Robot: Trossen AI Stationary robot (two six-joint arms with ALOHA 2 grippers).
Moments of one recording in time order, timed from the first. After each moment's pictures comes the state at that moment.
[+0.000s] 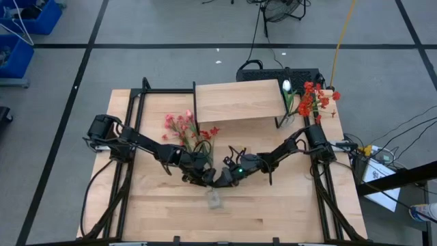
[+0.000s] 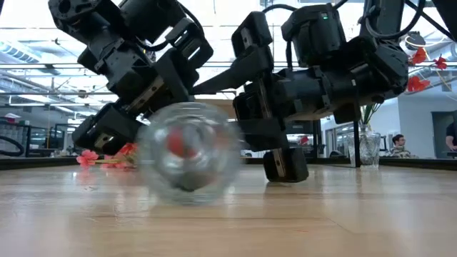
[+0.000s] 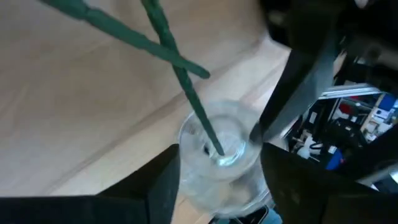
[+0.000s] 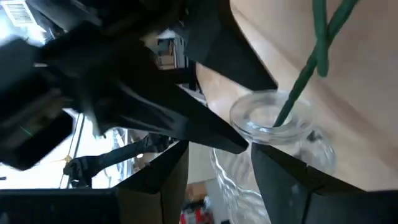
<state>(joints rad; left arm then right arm) -0.19 1.73 0.79 0.20 0.34 -1.58 0.18 2.09 0.79 1.11 -0.25 1.60</state>
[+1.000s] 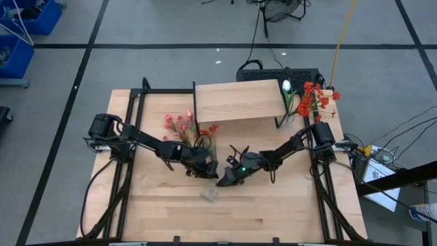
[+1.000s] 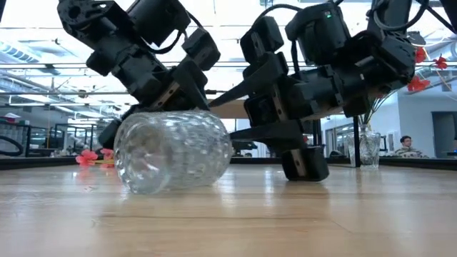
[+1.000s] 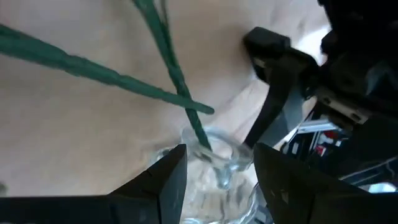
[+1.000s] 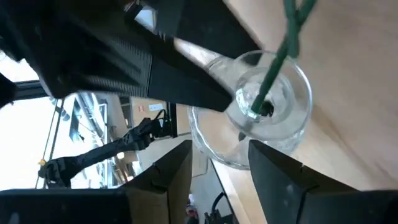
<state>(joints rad) -0.14 1.73 0.79 0.25 0.26 -1.56 0.18 2.02 0.74 0.97 -0.28 1.56</state>
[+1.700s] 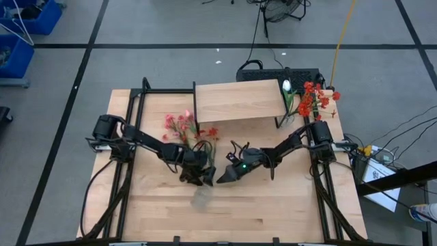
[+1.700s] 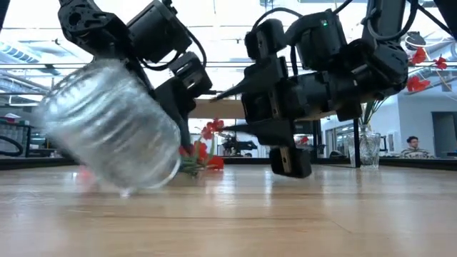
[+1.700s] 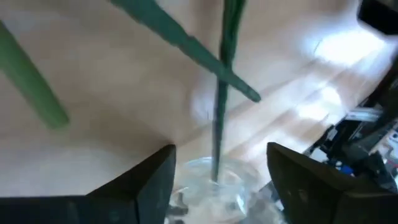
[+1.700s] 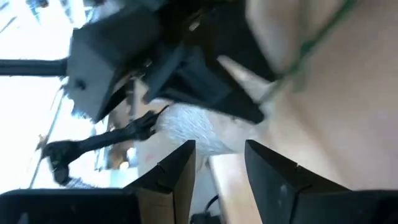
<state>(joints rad) -0.15 1.78 0.79 0.11 0.42 -1.65 0.14 2.02 0.73 1.08 -0.37 1.45</state>
